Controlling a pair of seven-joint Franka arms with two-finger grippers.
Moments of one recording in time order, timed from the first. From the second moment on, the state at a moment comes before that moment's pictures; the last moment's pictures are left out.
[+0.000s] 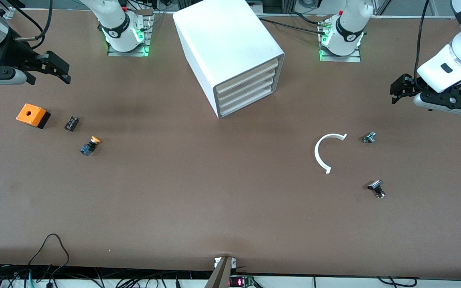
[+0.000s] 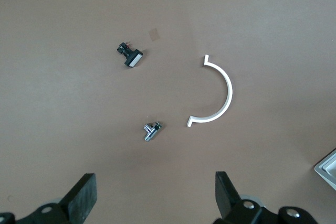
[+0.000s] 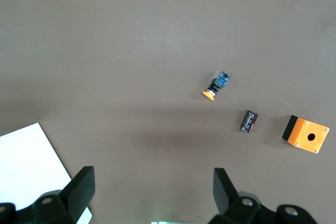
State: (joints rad) left arm -0.06 -0.05 -0.03 -1.74 0.08 1.69 0.15; right arm 0.06 -0.09 0.06 -1.67 0.02 1.57 0.10
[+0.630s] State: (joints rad) left arm -0.06 -0.03 -0.03 -1.72 0.02 1.69 0.09; right arm 0.02 -0.09 0.06 -1.68 -0.01 1.59 0.10
